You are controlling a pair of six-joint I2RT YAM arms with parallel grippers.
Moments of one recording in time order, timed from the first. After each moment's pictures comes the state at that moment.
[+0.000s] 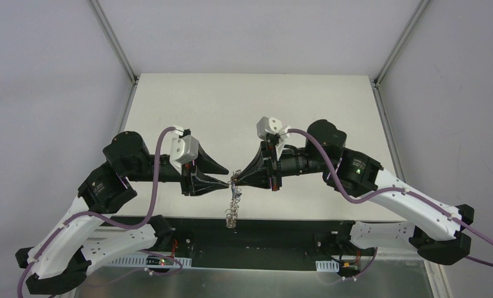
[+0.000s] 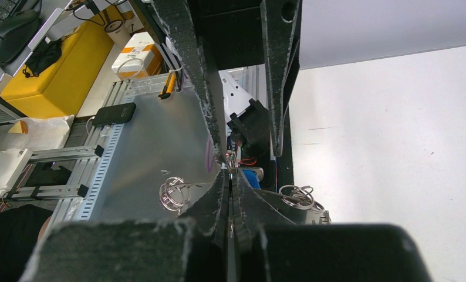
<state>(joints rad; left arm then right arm) -0.84 0.74 1.21 -0.55 0.65 -0.02 1.13 1.09 1.31 -0.33 -0.56 0.18</state>
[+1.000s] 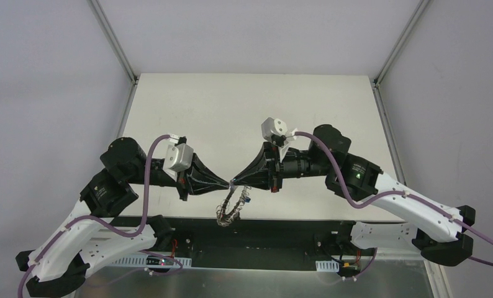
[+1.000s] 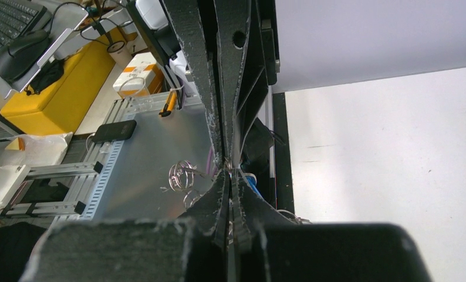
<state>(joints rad) -0.84 0.69 1.13 -0.44 0.76 -0.04 1.14 1.06 1.26 -0.23 -0.53 0.22</state>
